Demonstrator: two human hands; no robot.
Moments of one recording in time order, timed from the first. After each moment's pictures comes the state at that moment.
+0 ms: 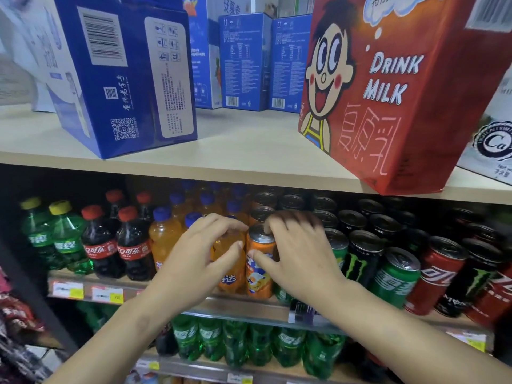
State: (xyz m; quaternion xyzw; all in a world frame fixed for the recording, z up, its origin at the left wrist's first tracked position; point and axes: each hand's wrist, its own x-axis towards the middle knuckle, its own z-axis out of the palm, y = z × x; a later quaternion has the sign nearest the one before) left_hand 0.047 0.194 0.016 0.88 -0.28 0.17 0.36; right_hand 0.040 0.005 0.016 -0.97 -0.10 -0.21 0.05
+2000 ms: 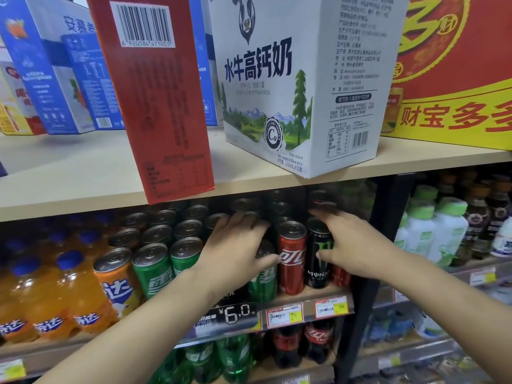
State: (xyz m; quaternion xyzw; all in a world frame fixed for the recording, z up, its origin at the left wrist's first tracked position) left_hand 0.047 -0.078 0.014 0.88 -0.42 0.20 0.06; right_hand -0.046 -0.287 0.031 -0.99 0.06 -0.10 0.12
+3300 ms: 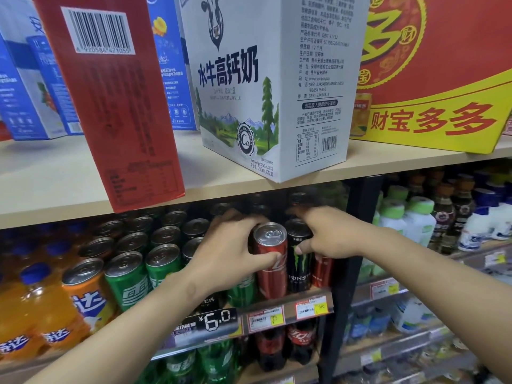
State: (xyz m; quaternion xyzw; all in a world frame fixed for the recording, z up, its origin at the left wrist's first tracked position) left_hand 0.027 -0.097 0.035 0.84 -0.43 0.07 0.31; right_hand -0.035 -0.300 0.057 -0.99 0.04 0.00 0.15
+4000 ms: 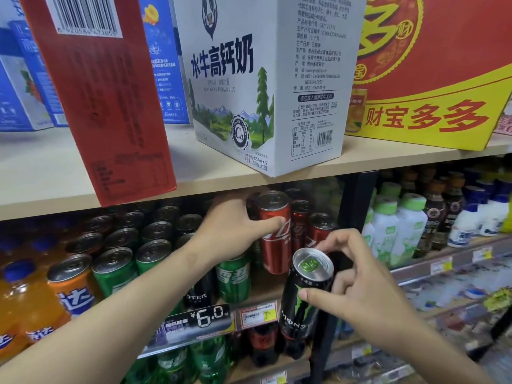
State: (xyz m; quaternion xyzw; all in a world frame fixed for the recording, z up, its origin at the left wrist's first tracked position) left_hand 0.032 -0.116 0.056 0.80 -0.41 0.05 0.43; right_hand -0.146 -0.261 0.018 -0.87 0.12 -0.20 0.43
